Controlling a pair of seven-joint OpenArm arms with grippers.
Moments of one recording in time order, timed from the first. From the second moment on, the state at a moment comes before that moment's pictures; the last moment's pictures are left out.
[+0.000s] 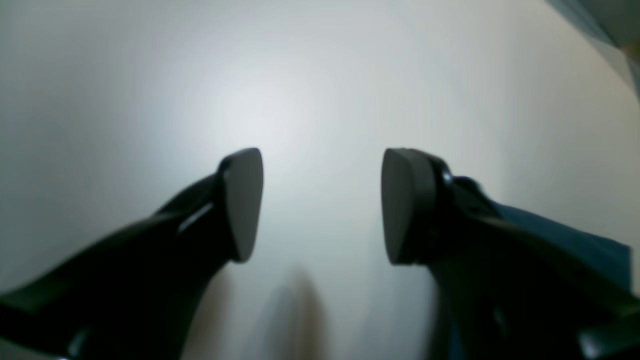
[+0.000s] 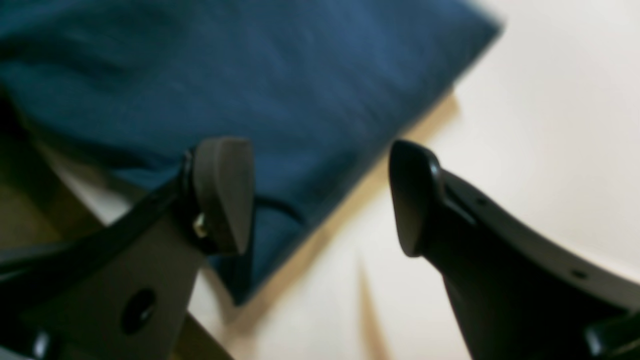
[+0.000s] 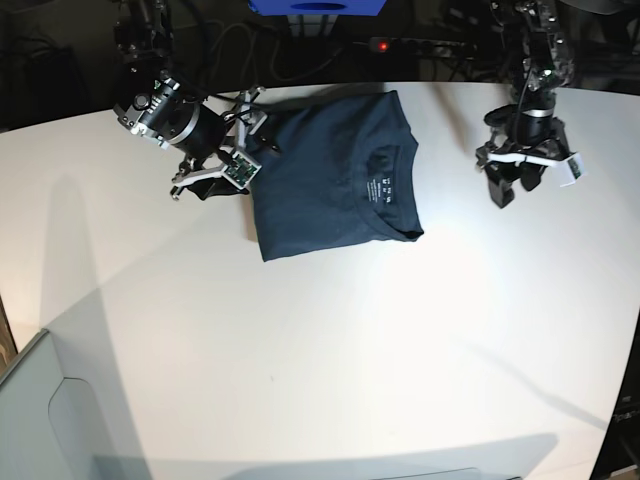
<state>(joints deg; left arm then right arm) 30.0 -10.9 -20.2 110.4 -40.1 3.1 24.7 -20.5 5.7 -1.0 111.0 -1.9 46.1 -38.2</state>
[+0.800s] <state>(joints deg) 31.9 -9.0 -11.4 109.2 -40.3 3.1 24.6 -22.5 3.7 12.6 116.5 3.6 46.1 -38.1</state>
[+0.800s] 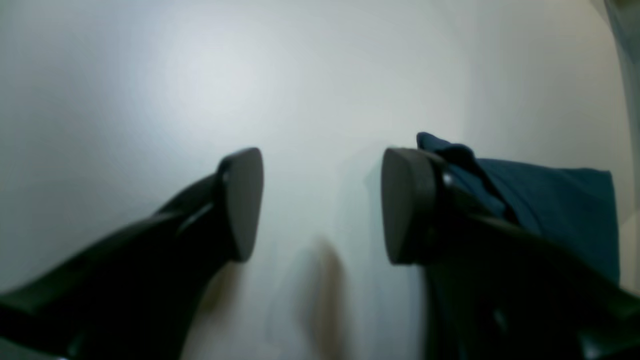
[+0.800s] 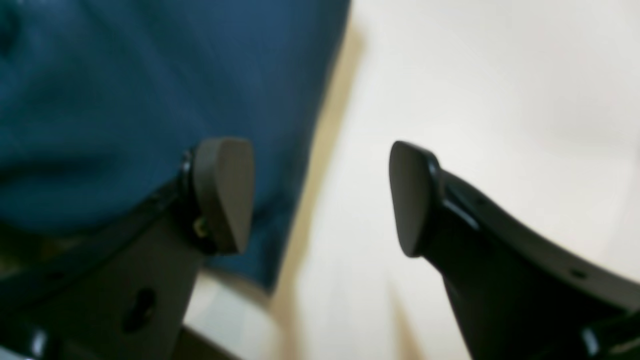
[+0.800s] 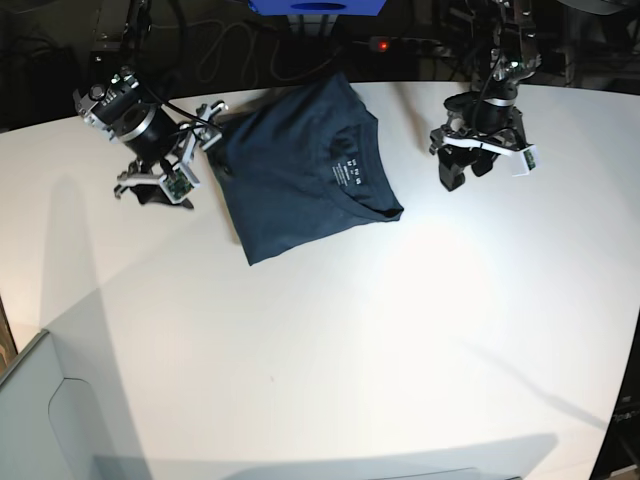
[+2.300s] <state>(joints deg) 29.6 -6.2 3.0 105.4 -49.9 3.5 24.1 -13.1 1.4 19.9 108.6 3.3 46.1 -42.4</state>
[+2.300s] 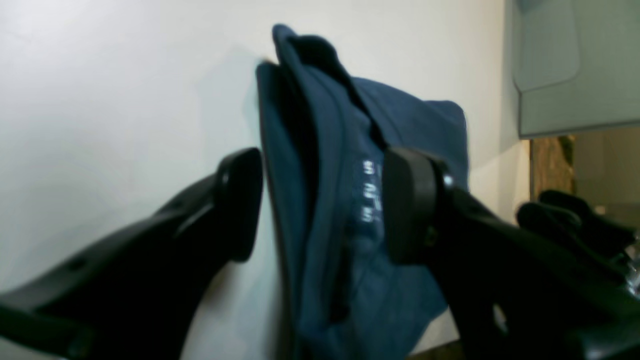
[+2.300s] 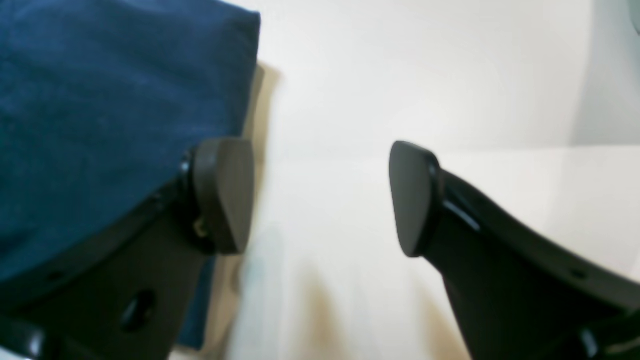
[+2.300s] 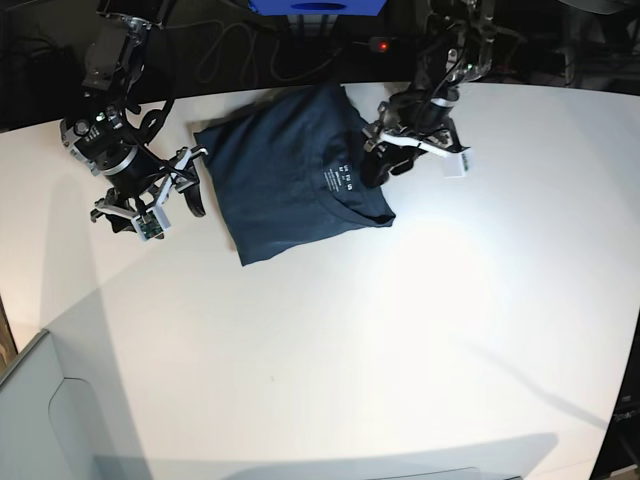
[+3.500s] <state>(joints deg) 5.8 -21.3 24.9 89.0 -49.8 2.9 24.5 -13.9 -0.3 31.4 116.0 3.5 46.0 -42.8</state>
